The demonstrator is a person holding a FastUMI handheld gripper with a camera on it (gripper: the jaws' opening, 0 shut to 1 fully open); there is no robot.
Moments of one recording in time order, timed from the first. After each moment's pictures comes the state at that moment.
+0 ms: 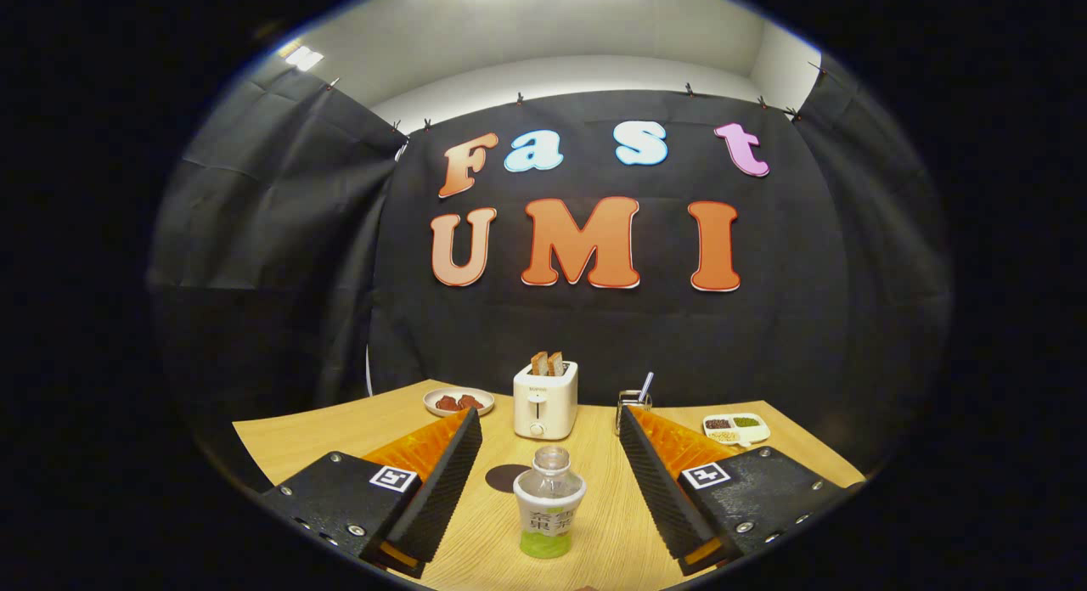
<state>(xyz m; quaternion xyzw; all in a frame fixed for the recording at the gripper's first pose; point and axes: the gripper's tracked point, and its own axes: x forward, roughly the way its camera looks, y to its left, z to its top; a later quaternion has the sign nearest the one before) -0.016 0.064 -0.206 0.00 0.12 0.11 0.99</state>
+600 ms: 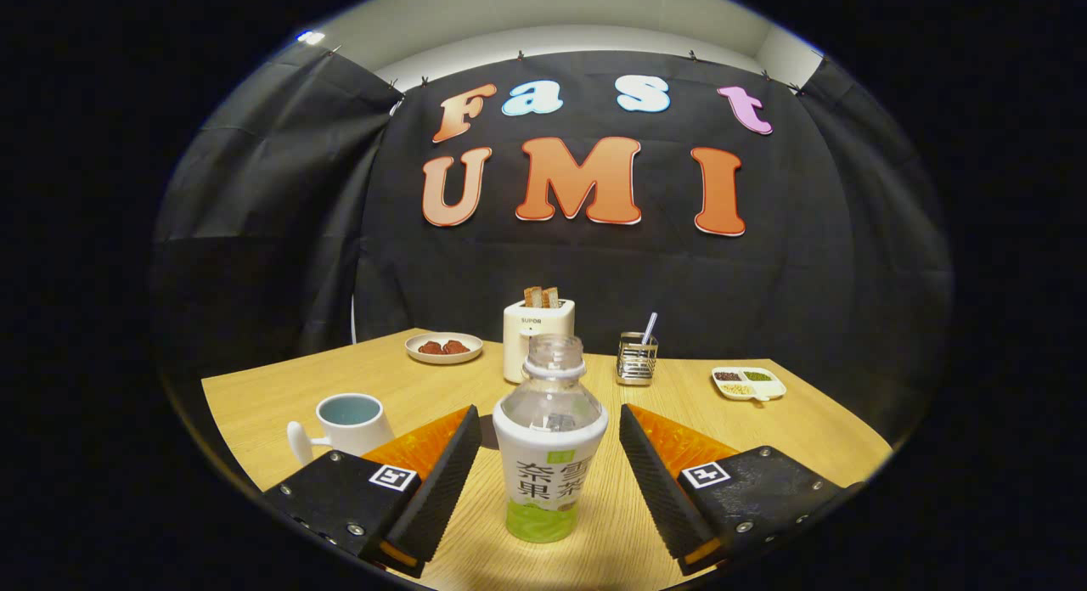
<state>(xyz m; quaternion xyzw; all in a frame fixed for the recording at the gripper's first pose) -0.007 0.068 -0.317 -0.02 0.19 0.10 0.98</state>
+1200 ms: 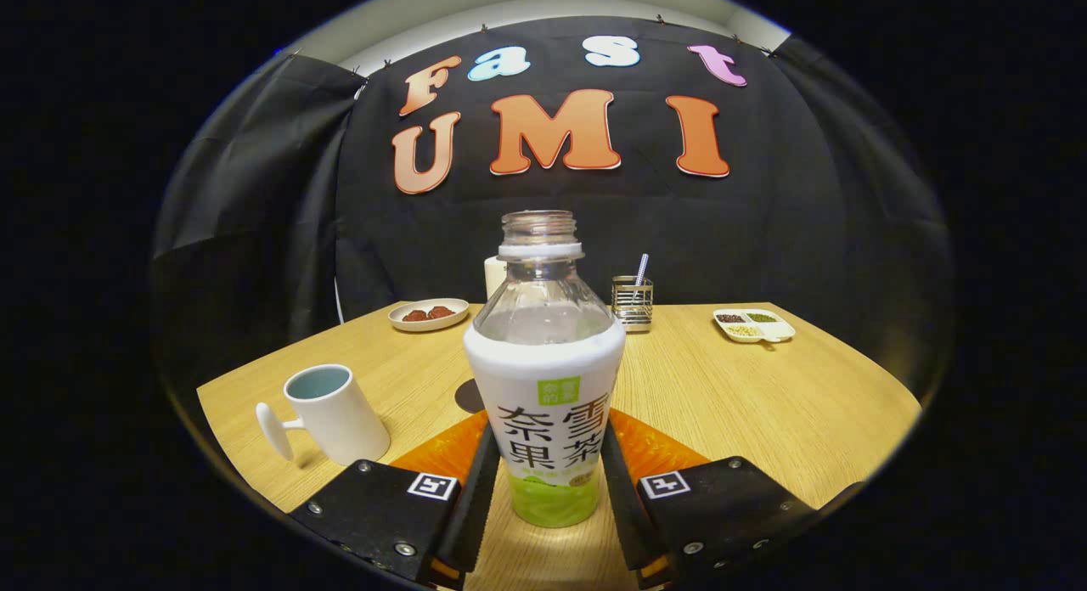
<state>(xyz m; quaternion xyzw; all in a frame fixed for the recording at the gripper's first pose) -0.007 0.065 -0.362 0.01 0.25 0.06 0.97</state>
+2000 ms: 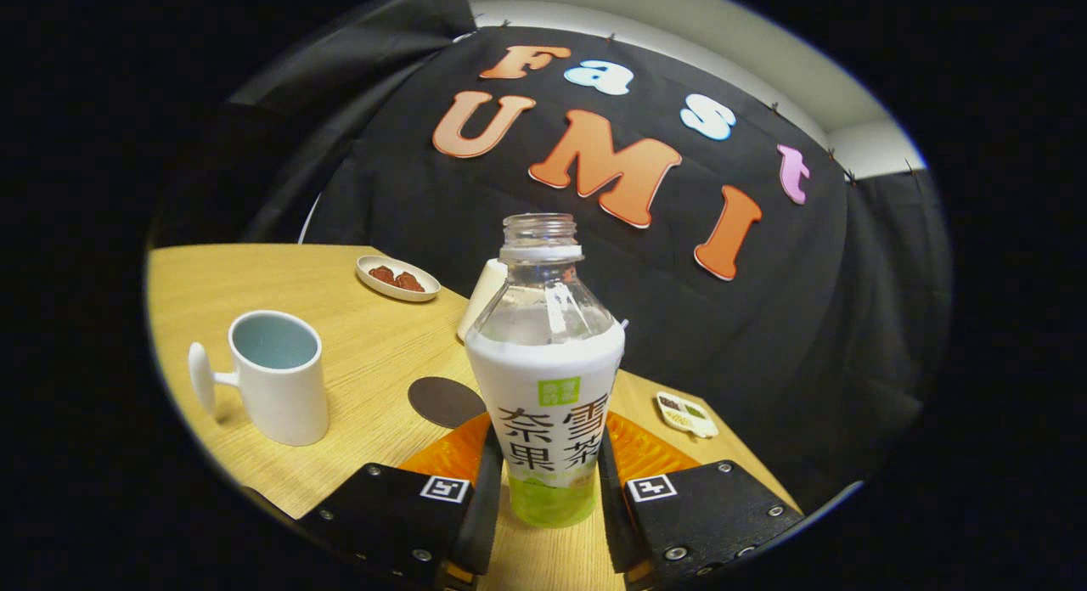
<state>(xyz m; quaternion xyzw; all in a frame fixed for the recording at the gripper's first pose) 0.016 0.095 -0.335 -0.28 0.18 0.03 0.94</state>
